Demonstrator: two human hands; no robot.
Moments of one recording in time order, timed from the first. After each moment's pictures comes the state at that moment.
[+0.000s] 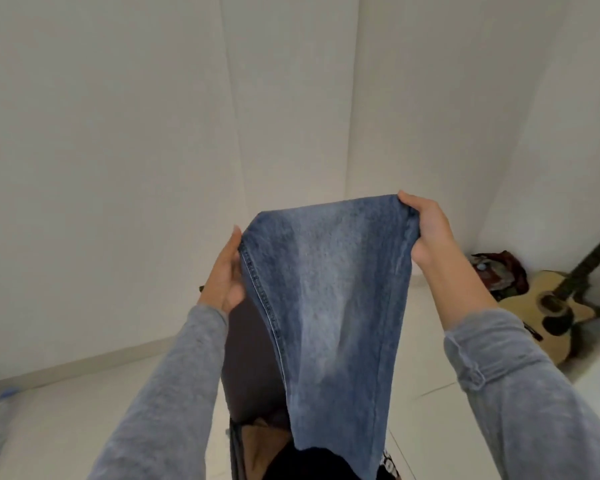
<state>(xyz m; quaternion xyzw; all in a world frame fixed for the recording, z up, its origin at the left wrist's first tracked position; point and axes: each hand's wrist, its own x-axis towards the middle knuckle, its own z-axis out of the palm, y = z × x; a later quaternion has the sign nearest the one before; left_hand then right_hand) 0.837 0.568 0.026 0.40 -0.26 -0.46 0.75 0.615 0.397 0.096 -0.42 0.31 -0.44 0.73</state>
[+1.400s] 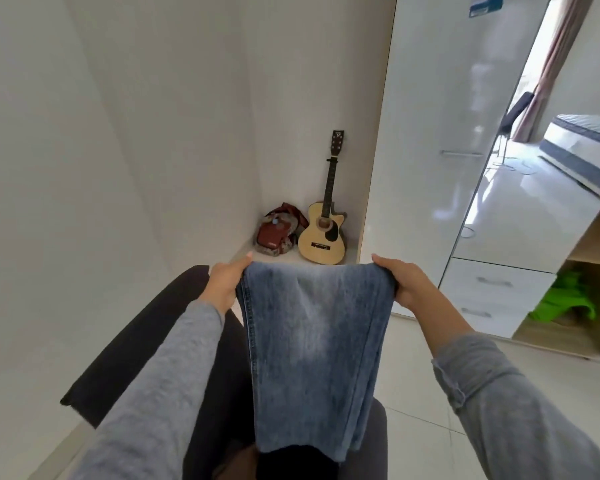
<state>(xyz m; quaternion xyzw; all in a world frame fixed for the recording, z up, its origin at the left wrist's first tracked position) 0.809 0.456 -0.018 0.53 -0.40 -0.58 0.46 0.537 0.560 0.007 -0.22 0.64 -0.55 0.49</state>
